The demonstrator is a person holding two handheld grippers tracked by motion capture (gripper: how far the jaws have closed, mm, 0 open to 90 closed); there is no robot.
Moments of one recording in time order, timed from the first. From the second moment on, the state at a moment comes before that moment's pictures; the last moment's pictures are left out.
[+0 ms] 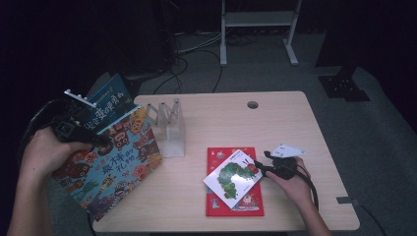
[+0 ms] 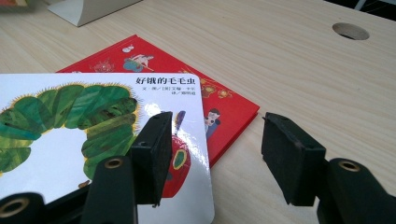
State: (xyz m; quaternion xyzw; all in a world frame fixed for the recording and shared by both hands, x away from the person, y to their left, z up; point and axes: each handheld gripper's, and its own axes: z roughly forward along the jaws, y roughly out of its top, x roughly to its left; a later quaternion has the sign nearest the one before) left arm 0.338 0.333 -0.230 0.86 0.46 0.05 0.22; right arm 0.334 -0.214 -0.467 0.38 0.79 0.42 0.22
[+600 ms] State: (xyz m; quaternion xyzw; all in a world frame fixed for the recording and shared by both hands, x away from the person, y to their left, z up) left arm 0.350 0.353 -0.235 0.82 0.53 0.09 0.20; right arm 0.332 -0.215 -0.465 0.38 0.79 0.43 0.22
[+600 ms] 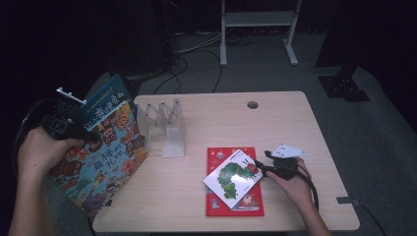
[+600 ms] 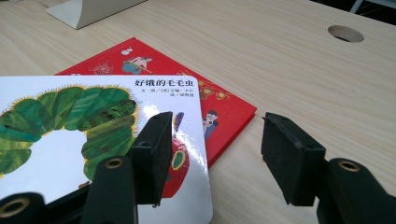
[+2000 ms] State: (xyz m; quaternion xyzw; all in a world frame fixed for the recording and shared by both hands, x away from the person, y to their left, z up) left arm 0.410 0.330 -0.248 0.78 0.58 0.13 0.19; right arm 0.324 -0.213 -0.470 0.38 0.80 0.42 0.22
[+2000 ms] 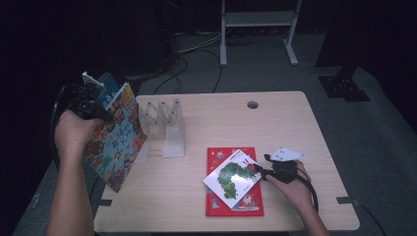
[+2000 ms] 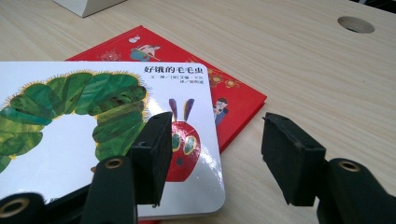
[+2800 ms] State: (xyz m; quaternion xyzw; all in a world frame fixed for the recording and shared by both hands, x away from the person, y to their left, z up) left arm 0.385 0.333 -0.211 0.80 0.53 0.15 0.24; right arm 0.323 -0.213 -0.471 0.38 0.80 0.42 0.22
